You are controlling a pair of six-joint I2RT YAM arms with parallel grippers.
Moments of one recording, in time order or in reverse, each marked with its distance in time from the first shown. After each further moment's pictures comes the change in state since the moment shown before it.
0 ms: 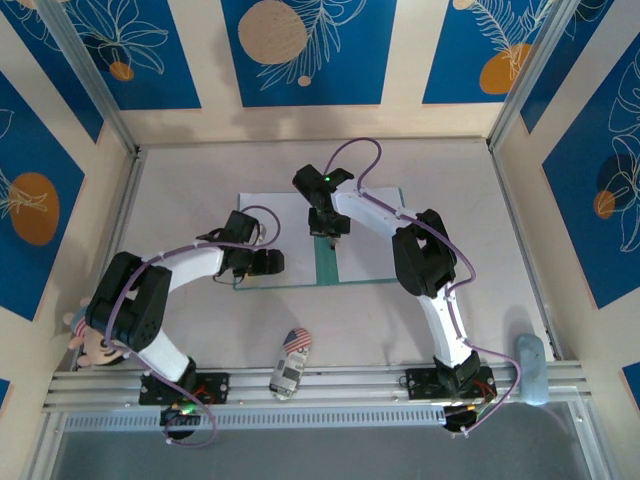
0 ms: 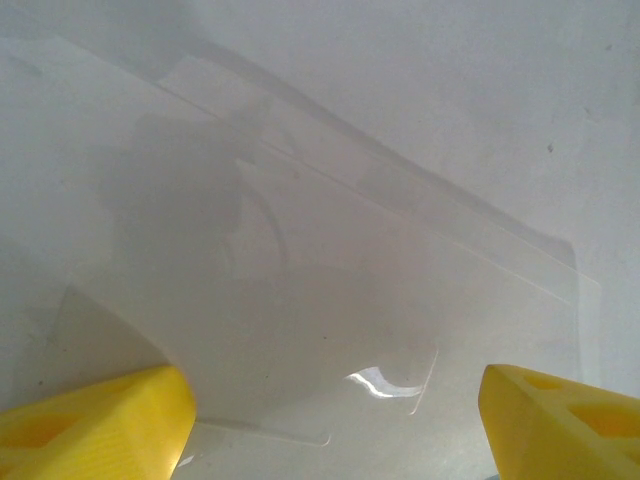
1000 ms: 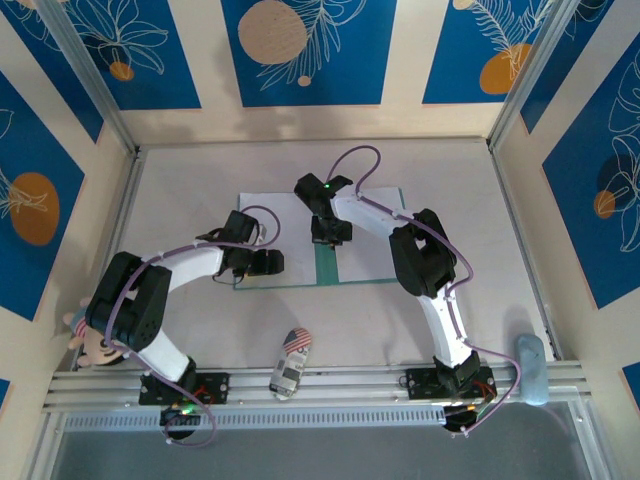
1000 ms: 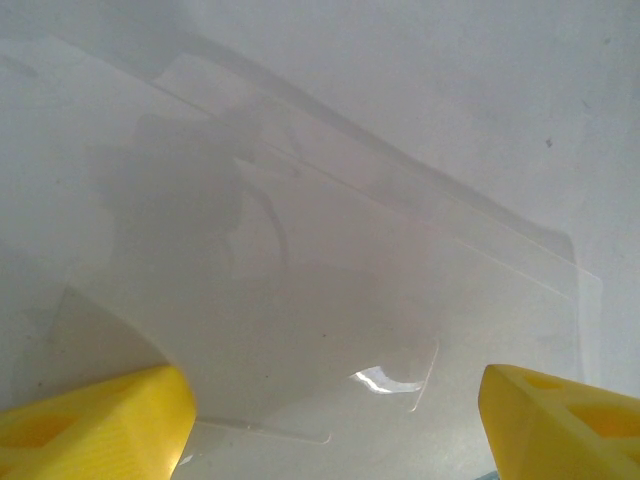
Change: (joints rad) left arm 0.005 0.000 0.000 -0.002 0.008 0.014; right arm 0.001 0.001 -0.085 0.032 -0.002 0.019
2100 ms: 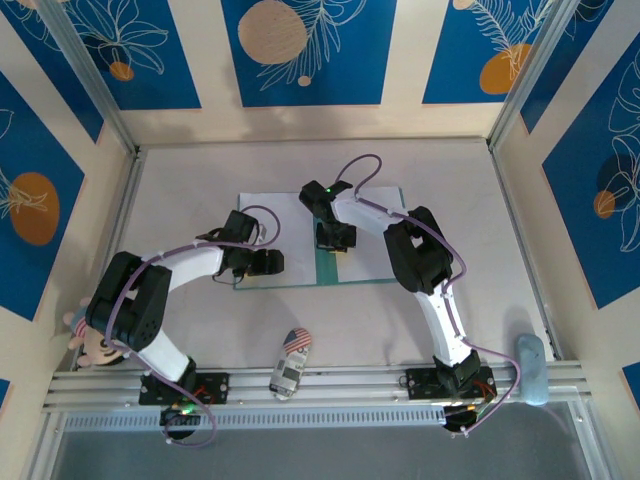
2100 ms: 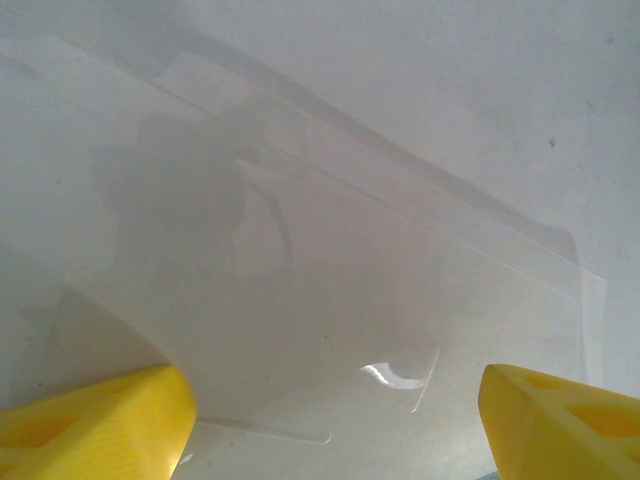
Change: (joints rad) left arm 0.000 0.002 0.002 -0.002 0.002 0.000; right arm -0.015 0.043 -0.039 0.003 -0.015 0.018
